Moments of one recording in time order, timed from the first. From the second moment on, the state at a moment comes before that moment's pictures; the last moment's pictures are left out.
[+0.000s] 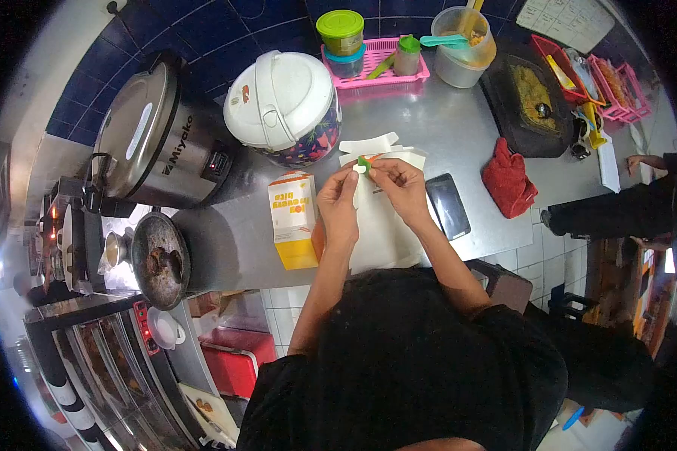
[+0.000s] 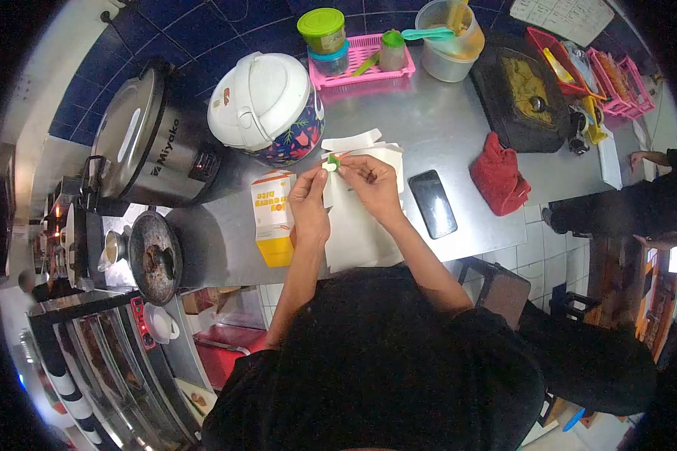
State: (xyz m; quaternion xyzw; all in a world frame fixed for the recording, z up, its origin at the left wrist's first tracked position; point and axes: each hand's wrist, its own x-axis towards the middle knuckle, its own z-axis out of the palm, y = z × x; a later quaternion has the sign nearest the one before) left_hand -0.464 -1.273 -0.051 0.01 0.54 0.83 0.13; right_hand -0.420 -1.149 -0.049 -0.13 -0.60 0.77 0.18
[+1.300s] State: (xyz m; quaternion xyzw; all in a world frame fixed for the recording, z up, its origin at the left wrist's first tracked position) left_hand -0.407 -1.292 -0.017 0.29 0.91 0.27 0.11; right_hand -0.419 -1.109 -0.099 -0.25 -0.55 0.71 0.37
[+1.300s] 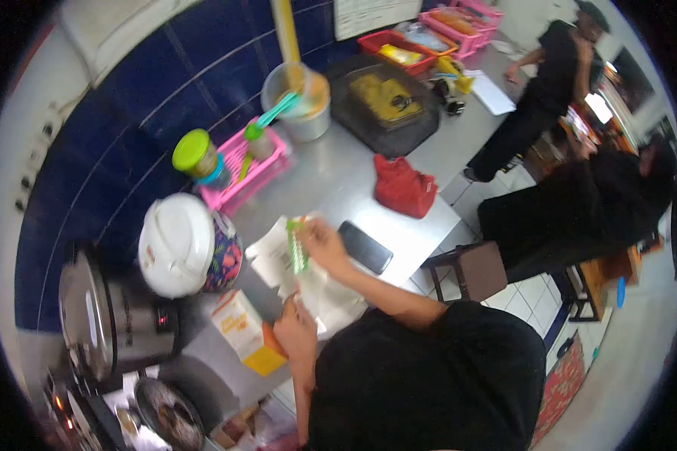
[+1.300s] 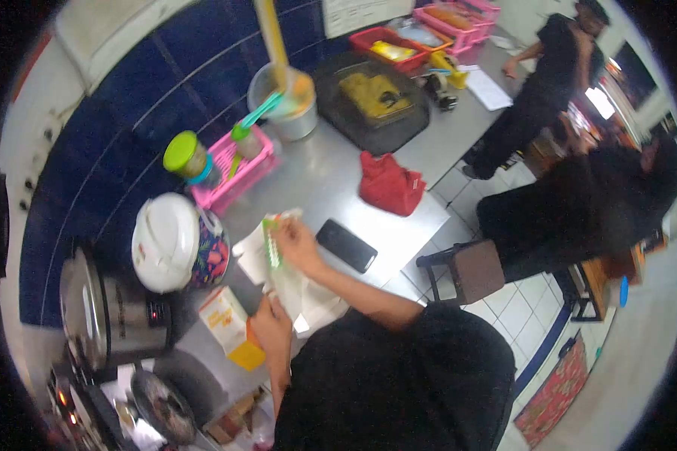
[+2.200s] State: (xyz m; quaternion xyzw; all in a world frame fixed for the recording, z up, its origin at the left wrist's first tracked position) left_hand -0.444 -1.269 -0.001 0.16 0.67 0.72 0.03; right_hand -0.378 -1.141 -0.009 -0.19 -0.53 0.81 0.18
